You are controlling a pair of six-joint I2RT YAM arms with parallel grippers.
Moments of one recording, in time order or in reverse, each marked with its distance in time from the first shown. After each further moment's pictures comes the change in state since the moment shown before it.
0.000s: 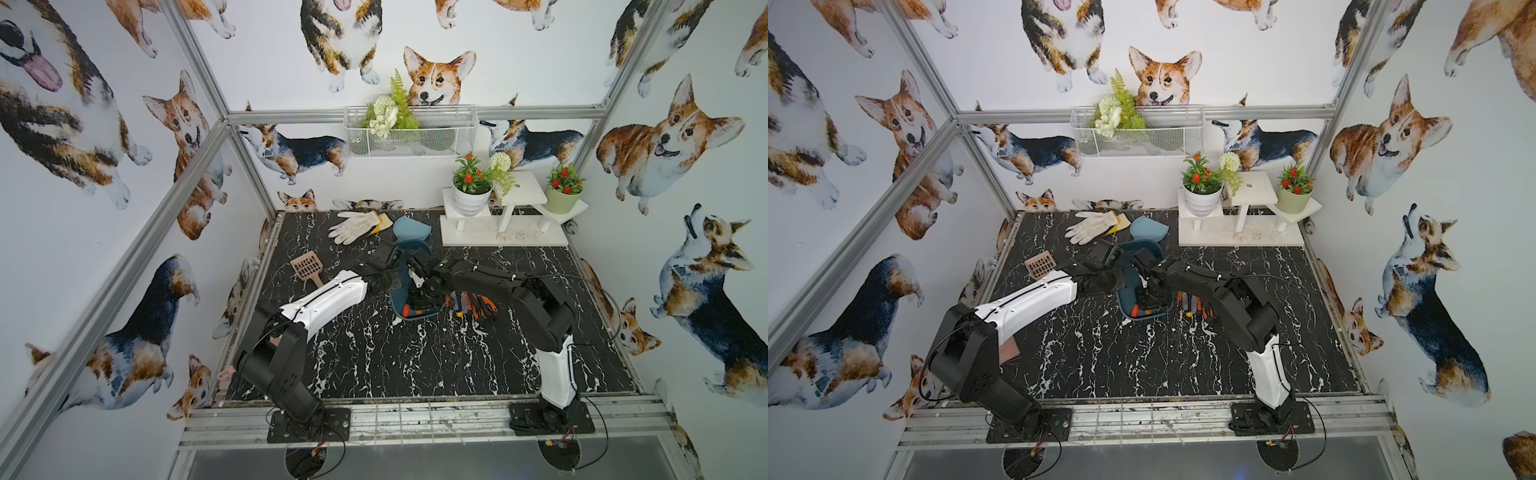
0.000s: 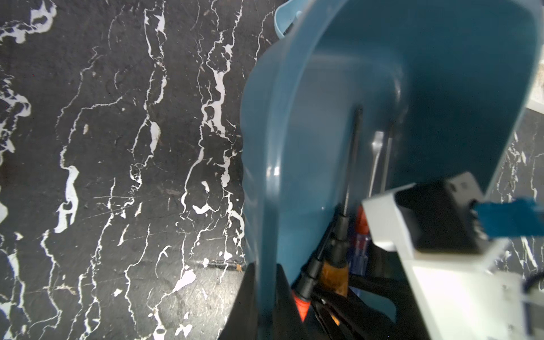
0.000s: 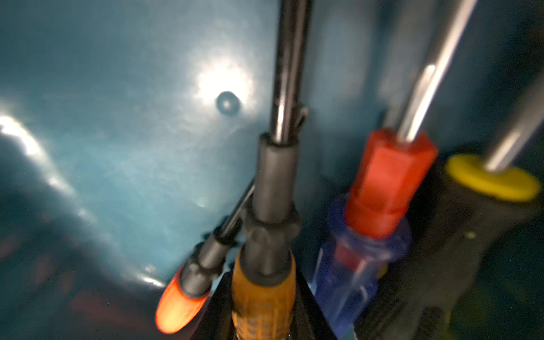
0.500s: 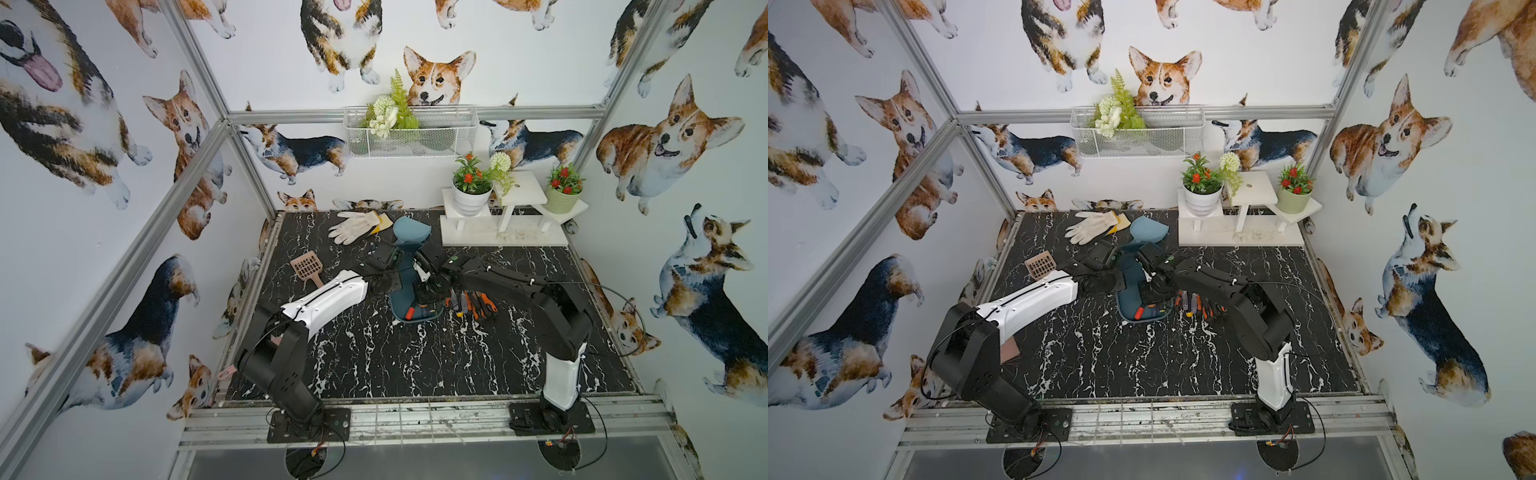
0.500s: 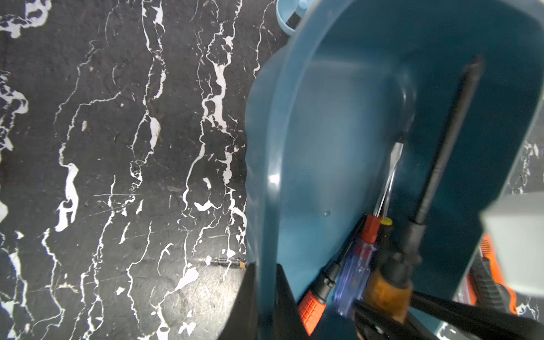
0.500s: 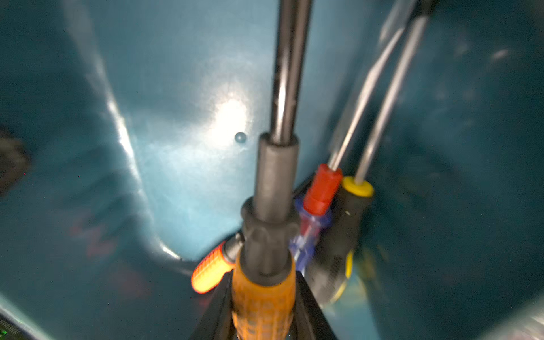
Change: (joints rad) left arm 0.000 0.007 0.001 -0.016 -0.003 0.008; right arm -0.002 -0.108 -0.018 -0.017 0.042 -0.025
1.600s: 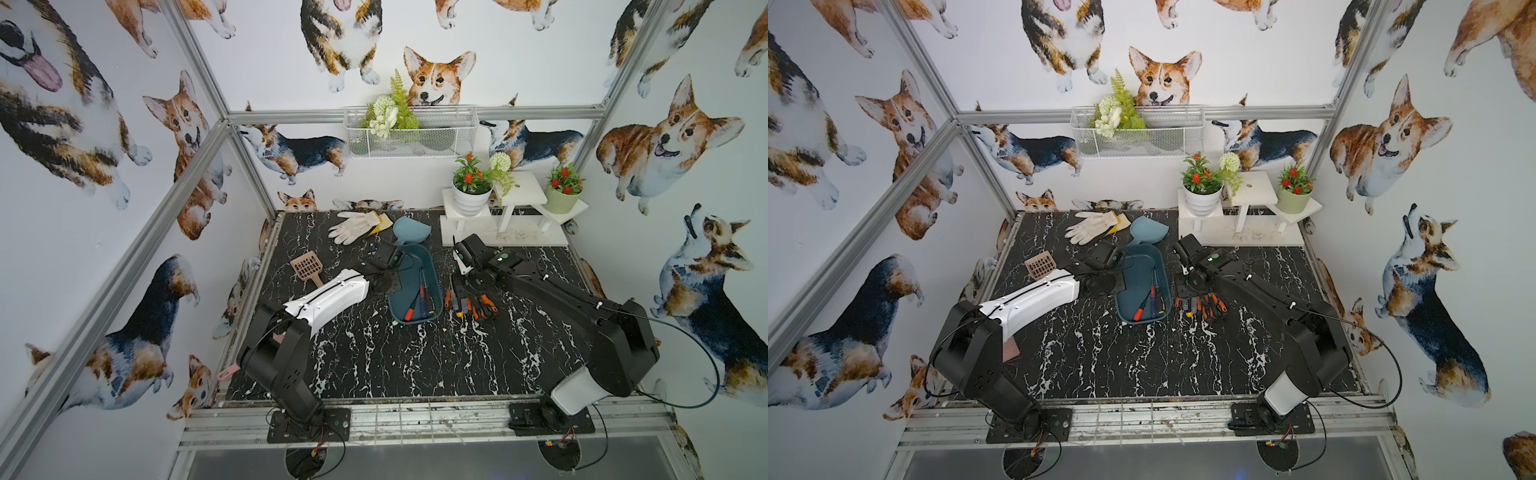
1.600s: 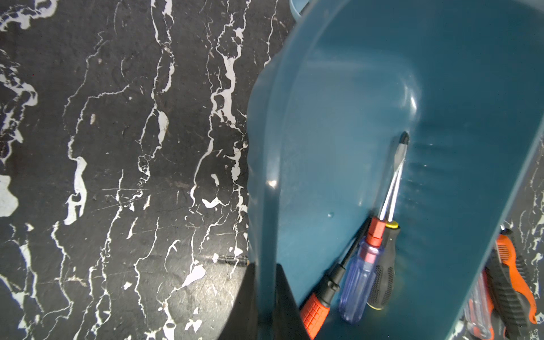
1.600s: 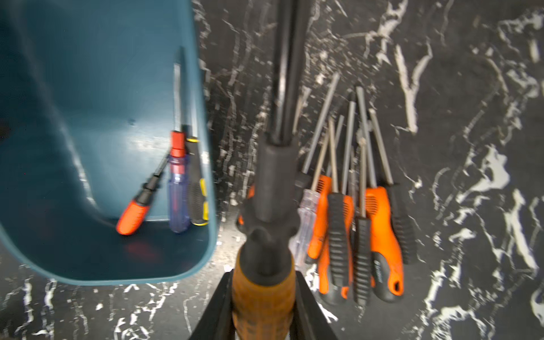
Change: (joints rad) left arm 0.000 0.017 0.008 -0.023 -0.012 -0.009; right arm -0.164 -0.333 -0.205 -0.116 0.131 -0.076
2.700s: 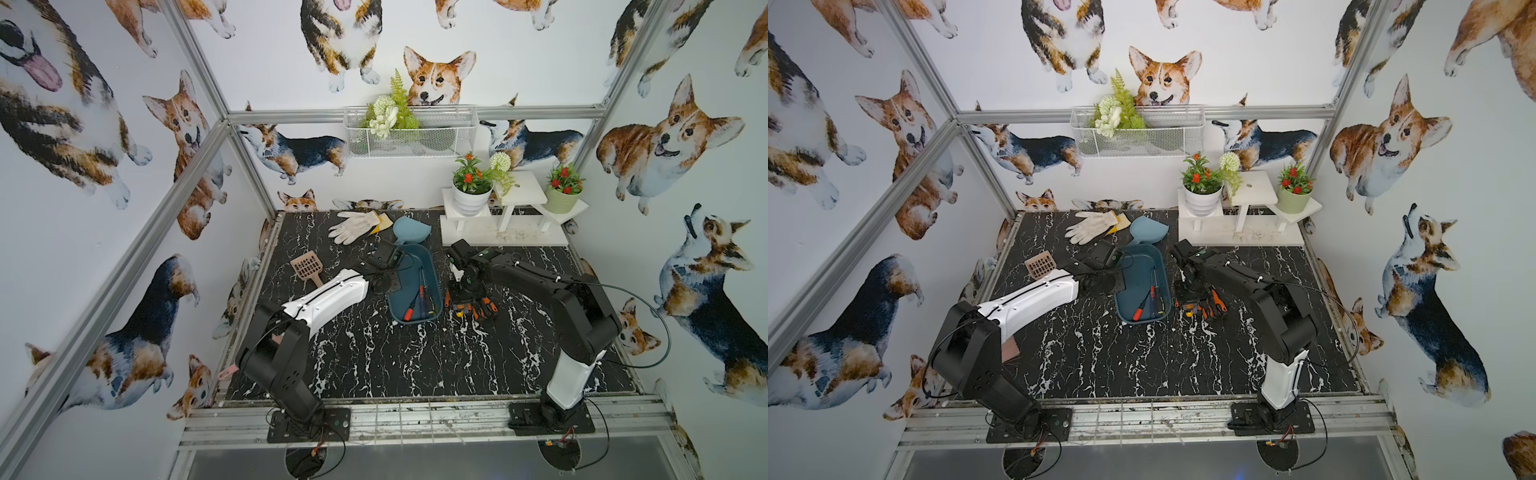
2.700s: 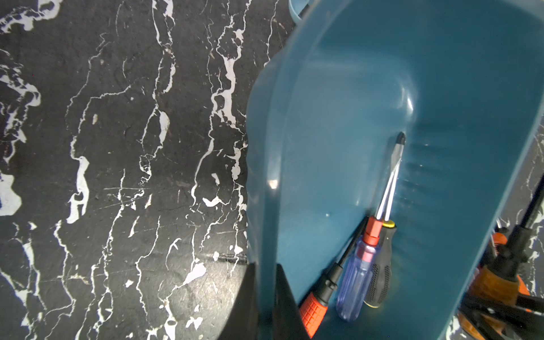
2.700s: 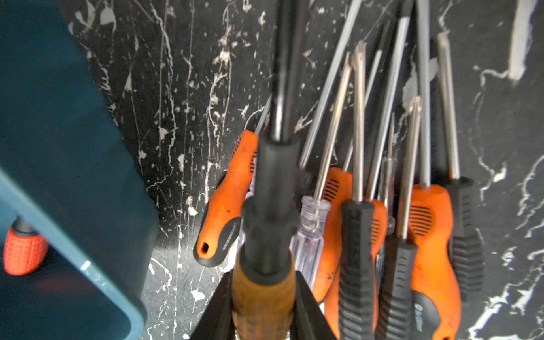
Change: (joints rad) left arm 0.000 -0.009 0.000 -0.004 0.000 0.001; right arm -0.039 0.239 0.046 -0.015 -0.070 0.001
